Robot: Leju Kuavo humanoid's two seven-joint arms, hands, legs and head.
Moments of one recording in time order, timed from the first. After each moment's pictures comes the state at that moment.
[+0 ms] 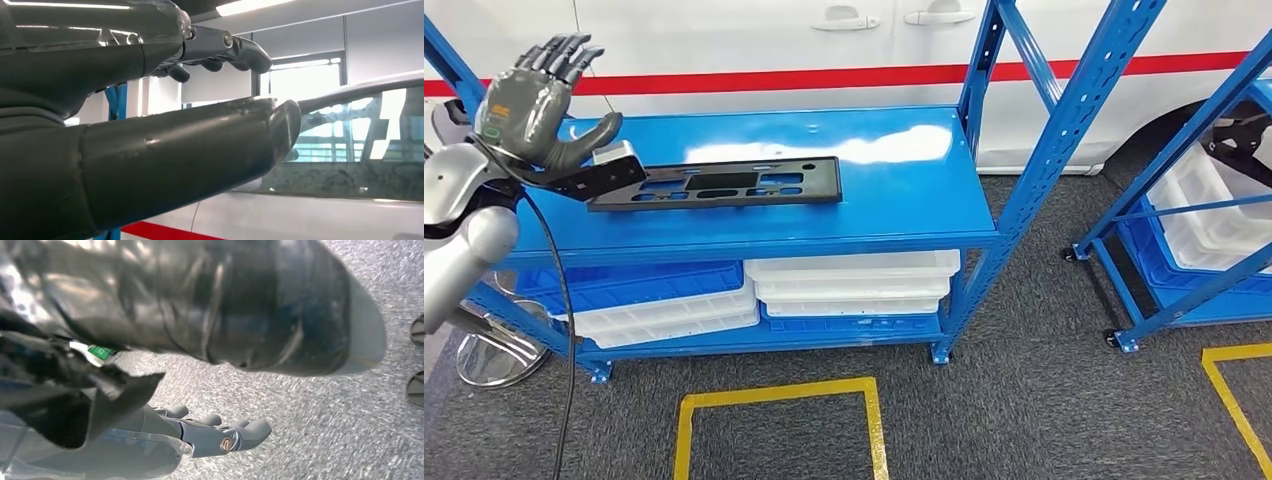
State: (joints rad) left arm -1.11 0.41 -0.92 -0.98 -0.65 0.39 -0.14; right arm 0.00 -0.37 -1.29 -0.01 1.55 0.69 -0.15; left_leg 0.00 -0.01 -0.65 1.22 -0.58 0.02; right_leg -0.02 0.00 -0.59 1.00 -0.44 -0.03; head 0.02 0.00
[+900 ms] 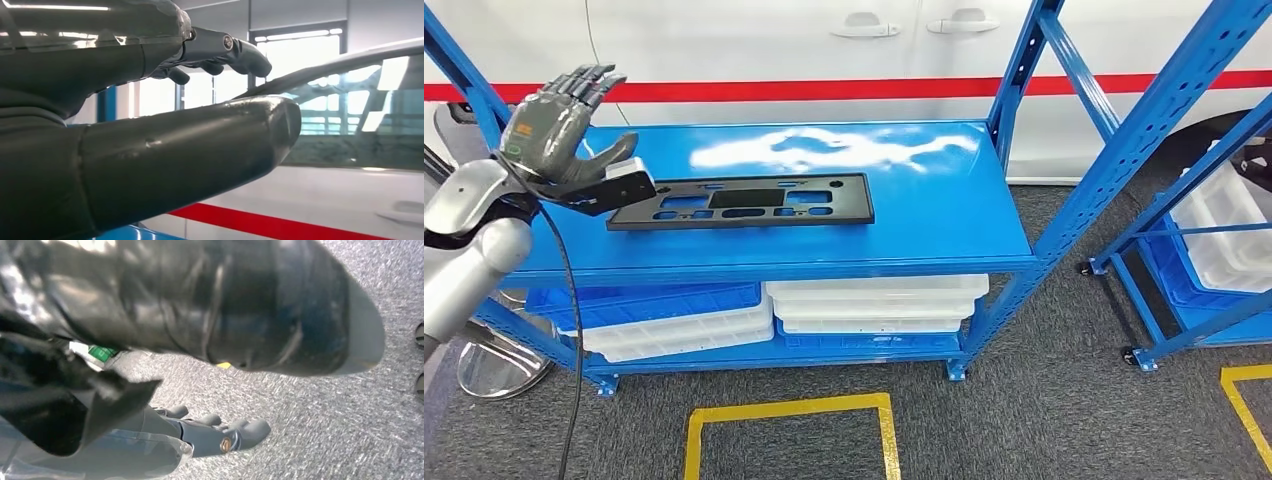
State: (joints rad) left arm -1.08 0.38 -0.92 -0.98 -0.60 0.34 -0.18; right arm 0.00 -0.38 -1.30 0.00 1.55 0.70 -0.15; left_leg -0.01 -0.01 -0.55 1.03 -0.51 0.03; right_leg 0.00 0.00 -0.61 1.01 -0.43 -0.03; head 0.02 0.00
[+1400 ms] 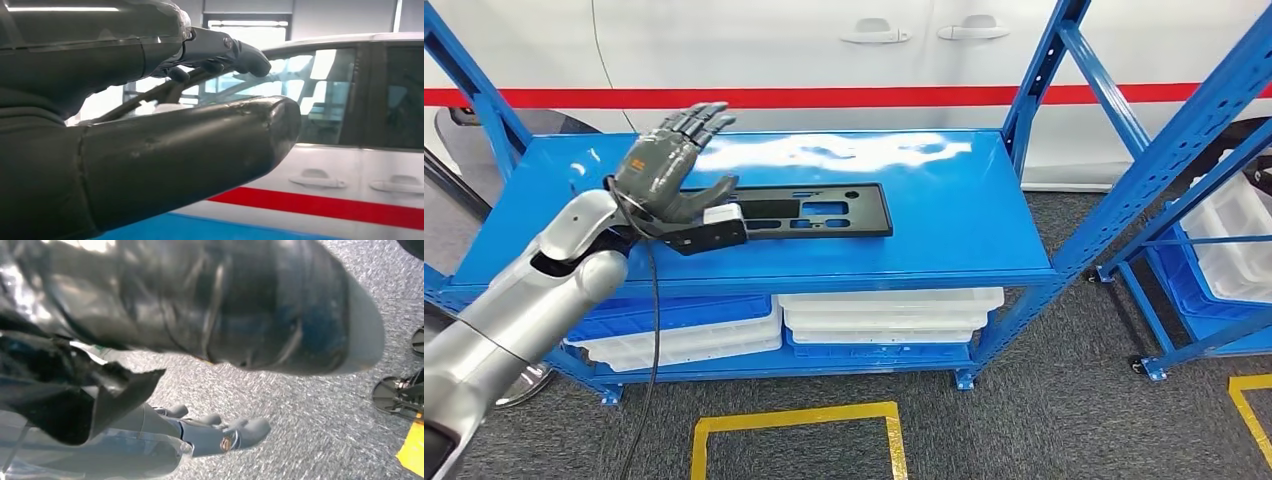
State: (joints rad) left arm -1.00 0.19 -0.98 -1.07 -0.64 0.33 -0.15; right arm -0.07 -0.36 -1.24 0.00 1.55 0.69 -0.14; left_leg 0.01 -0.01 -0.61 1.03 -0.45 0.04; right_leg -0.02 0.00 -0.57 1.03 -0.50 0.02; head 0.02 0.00
